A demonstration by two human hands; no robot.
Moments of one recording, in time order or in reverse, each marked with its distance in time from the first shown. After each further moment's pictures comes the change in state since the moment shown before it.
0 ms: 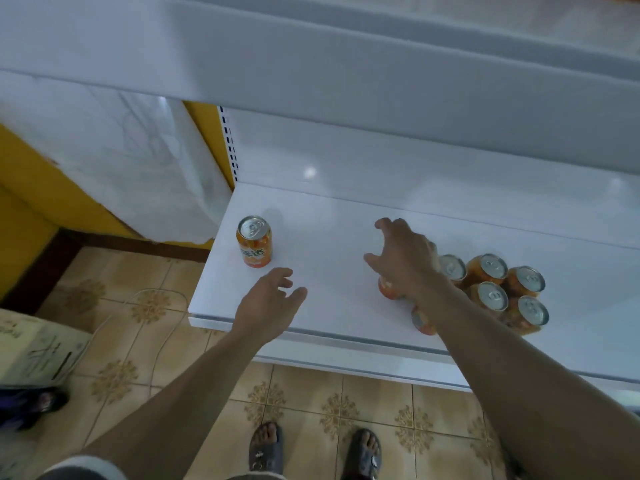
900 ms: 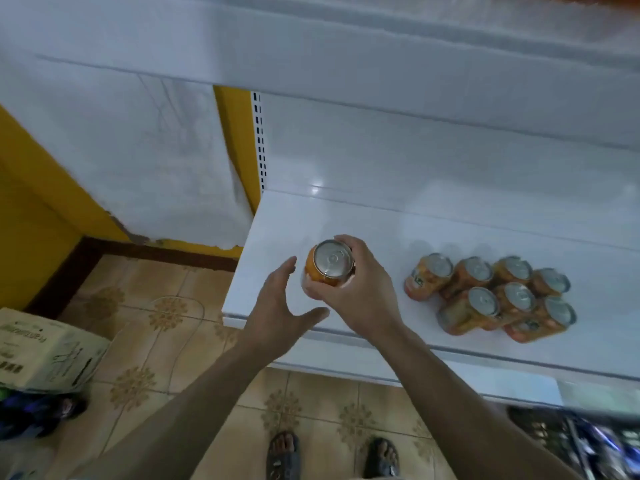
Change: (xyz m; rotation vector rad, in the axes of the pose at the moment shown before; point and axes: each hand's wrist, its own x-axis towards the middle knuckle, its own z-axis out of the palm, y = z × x) left_hand -0.031 -0.044 -0.037 -0.141 0.077 0.234; right_hand -0.087 -0.118 0.022 0.785 0.119 -0.154
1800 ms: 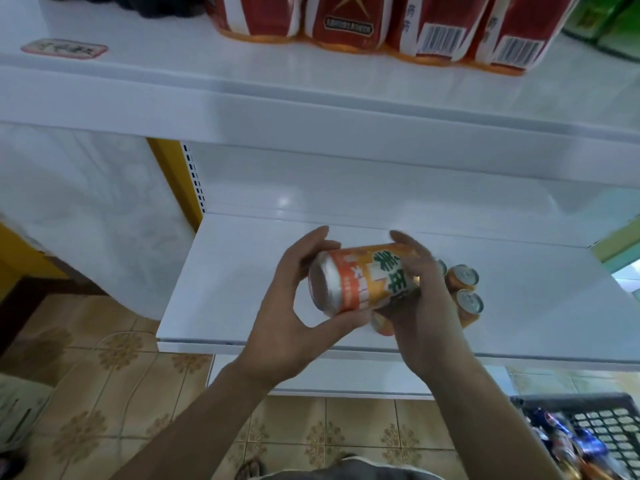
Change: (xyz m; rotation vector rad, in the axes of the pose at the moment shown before) left_hand -0.053 0.134 0.064 -0.401 -0.022 0.627; right_hand -0.073 0.020 -0.158 1.124 0.194 0.219
